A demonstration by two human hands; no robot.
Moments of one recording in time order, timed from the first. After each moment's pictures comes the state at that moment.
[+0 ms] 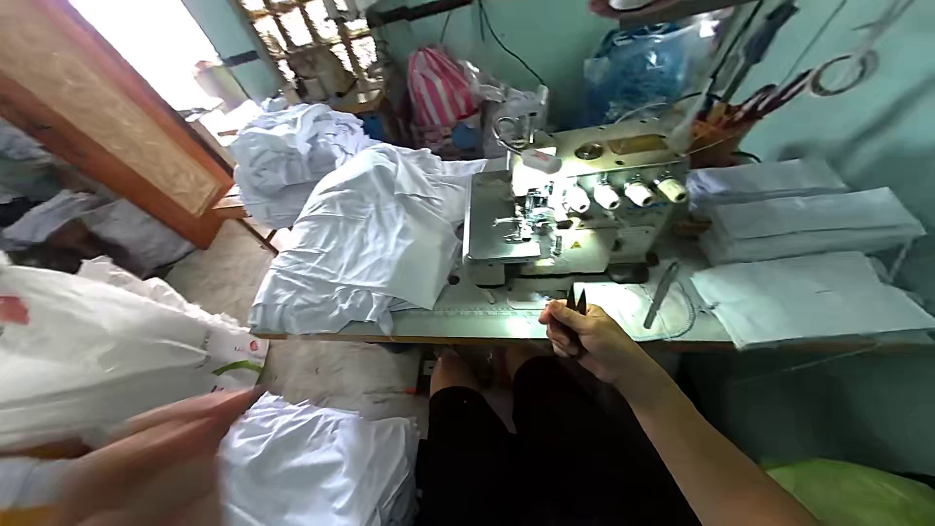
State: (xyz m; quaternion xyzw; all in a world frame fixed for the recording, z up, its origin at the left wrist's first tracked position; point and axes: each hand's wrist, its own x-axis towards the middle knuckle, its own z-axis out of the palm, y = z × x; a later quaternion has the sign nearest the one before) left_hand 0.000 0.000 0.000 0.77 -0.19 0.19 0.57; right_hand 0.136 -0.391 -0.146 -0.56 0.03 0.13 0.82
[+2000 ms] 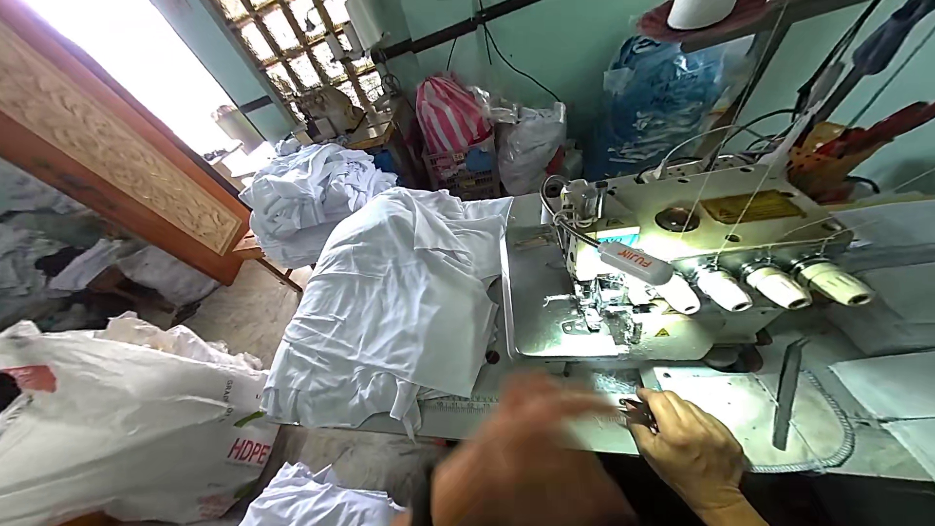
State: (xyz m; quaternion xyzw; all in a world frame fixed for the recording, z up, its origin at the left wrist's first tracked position) left_hand 0.190 -0.163 -0.066 0.74 -0.43 0.14 0.49; right_hand 0.171 -0.399 -0.252 -0.93 0.01 -0.35 0.11
